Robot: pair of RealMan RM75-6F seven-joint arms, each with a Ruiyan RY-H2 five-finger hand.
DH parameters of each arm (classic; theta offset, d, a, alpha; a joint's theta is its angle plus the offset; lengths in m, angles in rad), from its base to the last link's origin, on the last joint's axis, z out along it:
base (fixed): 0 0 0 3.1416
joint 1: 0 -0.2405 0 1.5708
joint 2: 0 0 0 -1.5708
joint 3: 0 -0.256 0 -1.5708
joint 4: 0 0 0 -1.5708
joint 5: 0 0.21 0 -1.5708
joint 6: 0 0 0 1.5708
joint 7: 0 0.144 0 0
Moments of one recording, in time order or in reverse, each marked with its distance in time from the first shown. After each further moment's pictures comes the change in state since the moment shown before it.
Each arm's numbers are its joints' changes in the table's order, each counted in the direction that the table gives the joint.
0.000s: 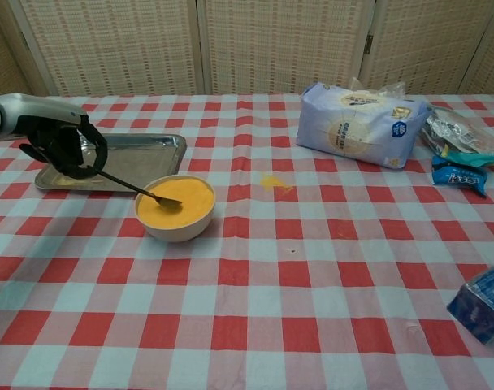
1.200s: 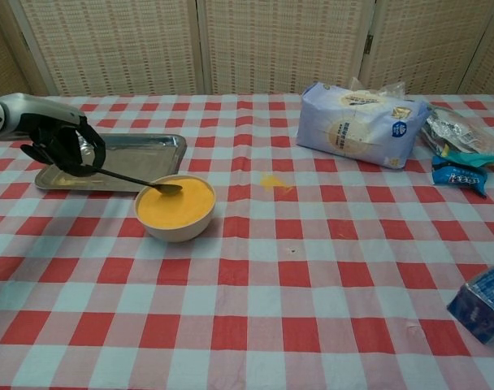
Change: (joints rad) left arm 0.034 -0.014 -0.006 -0.096 -0.020 -0.109 -0.091; right arm 0.001 0.001 -0.004 -0.003 0.014 -0.004 -0.002
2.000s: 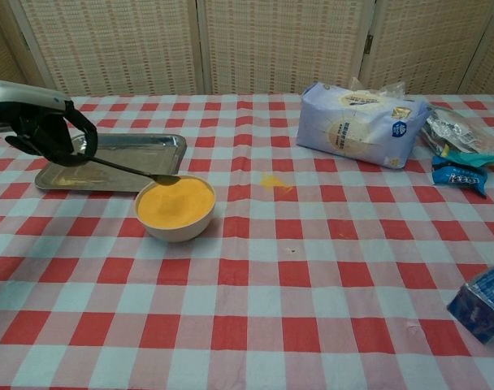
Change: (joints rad) left arm -0.079 0.057 0.023 0.146 0.073 0.163 -0.031; right arm 0.015 0.012 0.020 0.019 -0.055 0.035 0.010
